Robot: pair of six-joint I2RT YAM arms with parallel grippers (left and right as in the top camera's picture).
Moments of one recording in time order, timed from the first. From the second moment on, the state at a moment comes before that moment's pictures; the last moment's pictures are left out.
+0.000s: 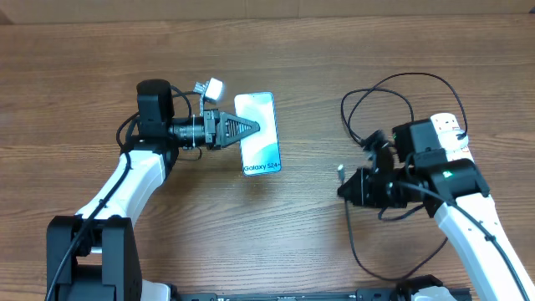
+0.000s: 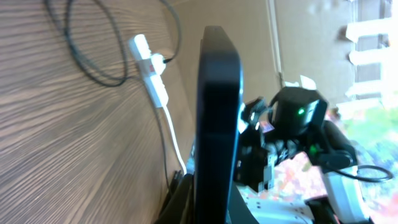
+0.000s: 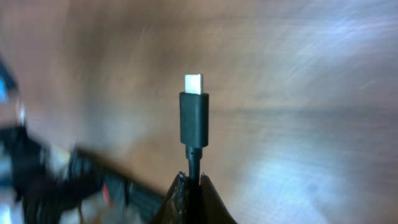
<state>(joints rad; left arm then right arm) -0.06 1.62 0.91 0.16 1.40 -0.74 0.23 1.17 0.97 -1.09 -0.58 0.24</state>
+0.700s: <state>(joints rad) -0.06 1.66 0.91 0.31 1.40 -1.00 0.74 1.13 0.97 -0.77 -0.42 0.46</state>
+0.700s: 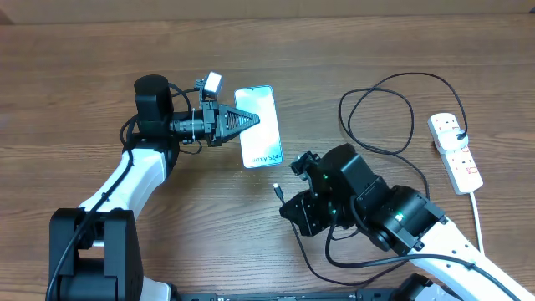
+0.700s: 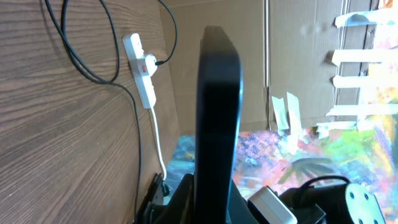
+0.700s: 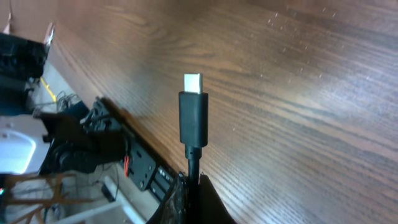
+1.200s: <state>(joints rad) -0.06 1.66 0.91 0.31 1.39 -1.00 0.75 1.24 0.97 -0.62 -0.39 0.54</state>
